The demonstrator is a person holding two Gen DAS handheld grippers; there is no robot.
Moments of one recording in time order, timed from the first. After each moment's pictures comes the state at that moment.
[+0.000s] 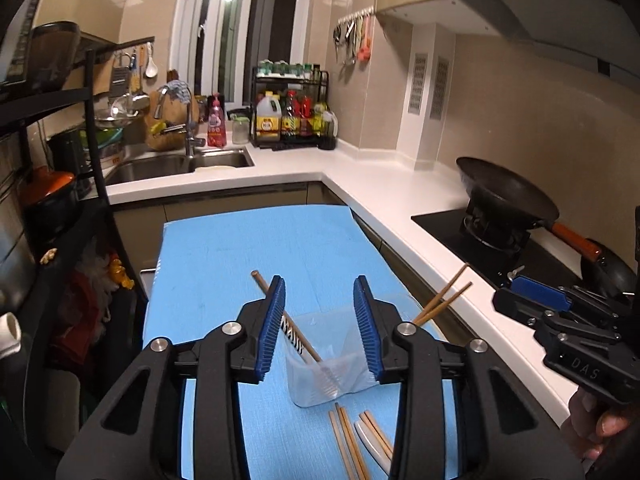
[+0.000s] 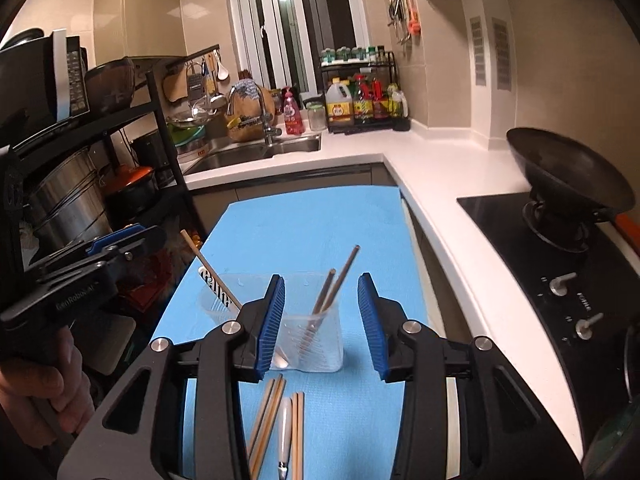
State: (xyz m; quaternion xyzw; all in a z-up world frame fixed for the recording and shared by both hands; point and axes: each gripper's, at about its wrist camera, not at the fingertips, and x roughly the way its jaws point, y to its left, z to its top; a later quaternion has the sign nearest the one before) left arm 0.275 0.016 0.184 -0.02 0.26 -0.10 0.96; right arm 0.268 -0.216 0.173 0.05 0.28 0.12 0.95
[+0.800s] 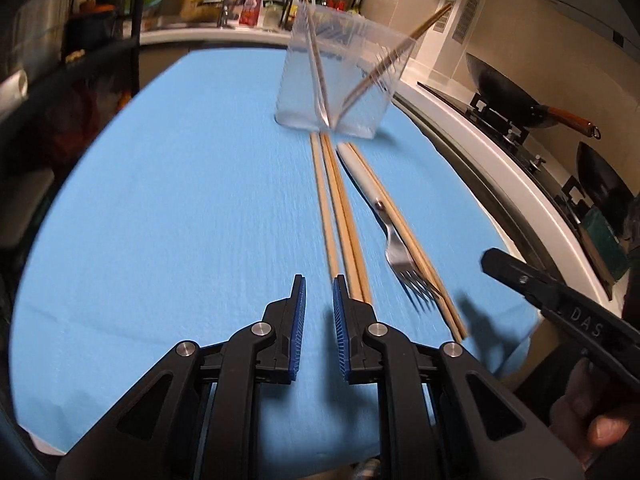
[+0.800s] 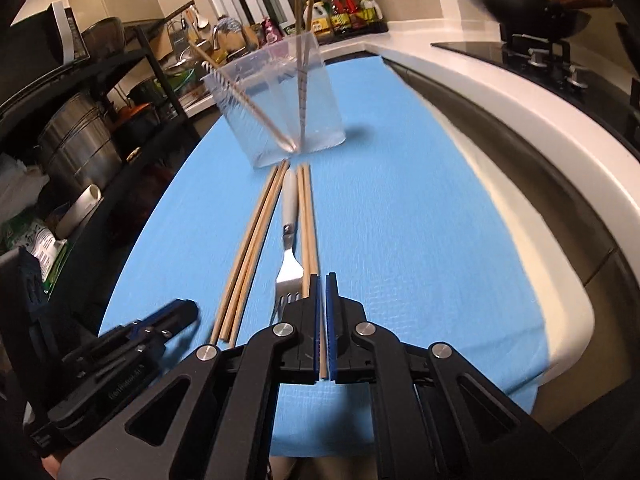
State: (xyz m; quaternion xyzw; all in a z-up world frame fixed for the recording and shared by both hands) left arm 0.109 -0.002 -0.032 -0.12 0.39 -0.09 0.91; right arm 0.130 -0.210 -0.020 0.11 0.40 0.14 0.90
